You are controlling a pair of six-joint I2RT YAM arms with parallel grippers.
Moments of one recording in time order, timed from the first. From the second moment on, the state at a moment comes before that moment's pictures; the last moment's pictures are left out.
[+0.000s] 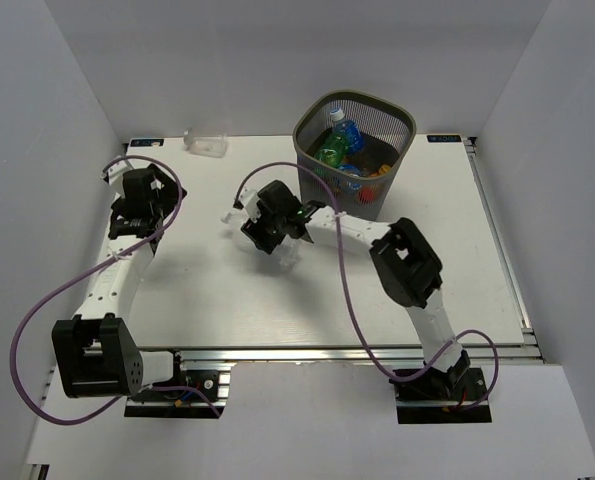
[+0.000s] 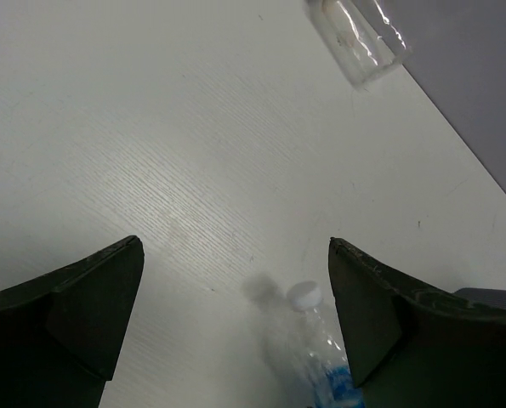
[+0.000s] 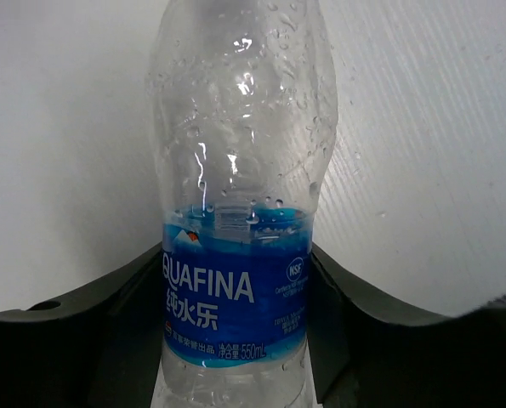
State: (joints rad) left arm 0.04 1.28 0.98 -0.22 -0.27 -0.67; right arm 0.87 2.22 1.71 -0.30 -0.13 -0.24
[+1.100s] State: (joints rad) left arm 0.04 1.96 1.72 -0.23 -0.16 -0.70; right arm 0.38 1.45 1.57 -0.18 -0.13 -0.21
